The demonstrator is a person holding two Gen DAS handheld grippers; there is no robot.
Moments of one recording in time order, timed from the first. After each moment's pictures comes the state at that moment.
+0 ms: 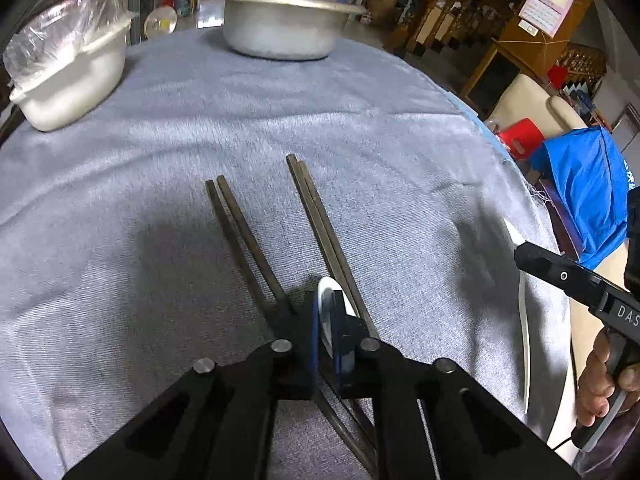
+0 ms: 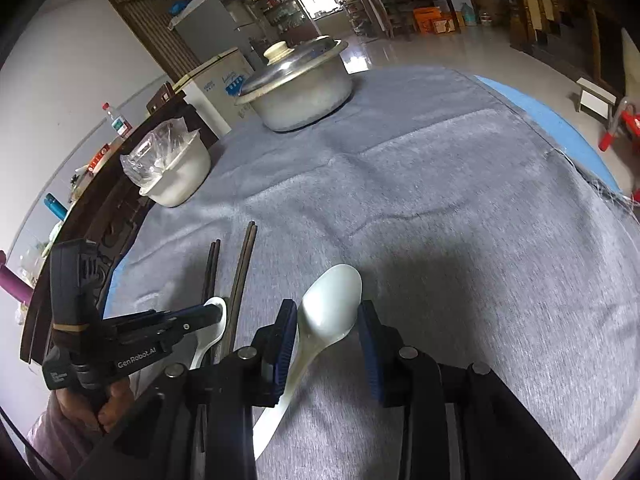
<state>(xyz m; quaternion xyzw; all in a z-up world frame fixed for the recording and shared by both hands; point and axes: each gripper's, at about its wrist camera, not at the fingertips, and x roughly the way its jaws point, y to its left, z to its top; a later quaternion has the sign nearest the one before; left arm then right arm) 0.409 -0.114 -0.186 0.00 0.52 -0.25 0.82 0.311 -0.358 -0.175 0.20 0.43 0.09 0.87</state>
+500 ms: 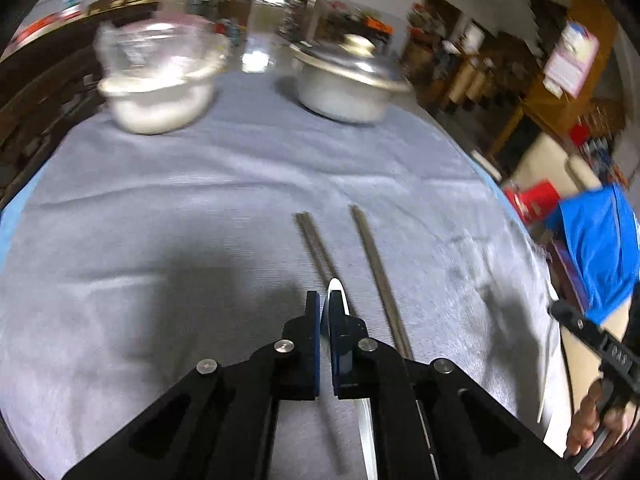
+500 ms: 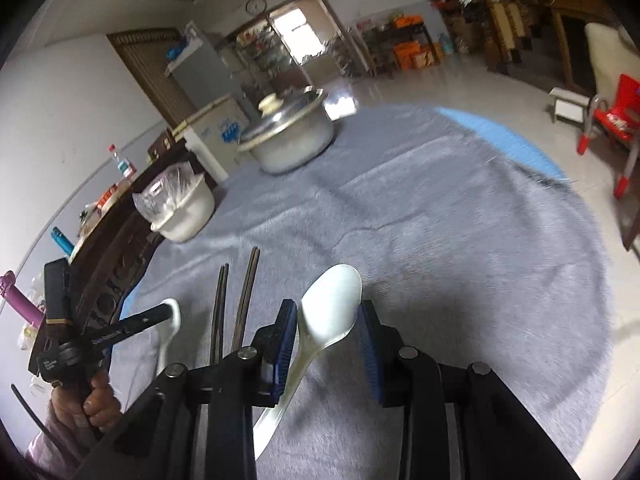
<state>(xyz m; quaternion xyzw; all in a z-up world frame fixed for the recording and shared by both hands) 0.373 -0.041 -0.141 -0.07 0.45 -0.17 0.88 0.241 -0.377 -0.154 0.23 0.35 0.05 0.91</state>
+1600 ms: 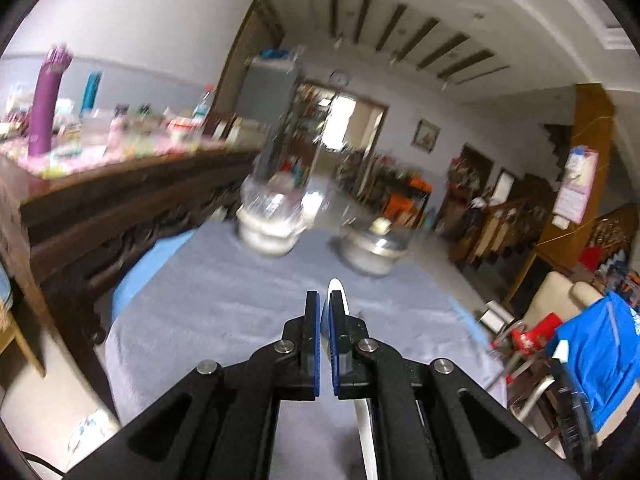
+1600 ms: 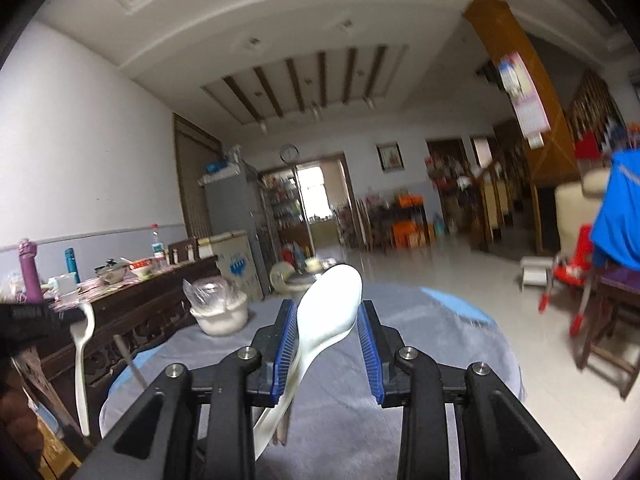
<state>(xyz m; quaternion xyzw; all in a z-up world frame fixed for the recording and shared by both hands) 0.141 0.019 -0.015 -0.15 0.18 -0.07 0.97 0.037 -0.274 -0.065 0.10 0.04 -0.02 0.99</state>
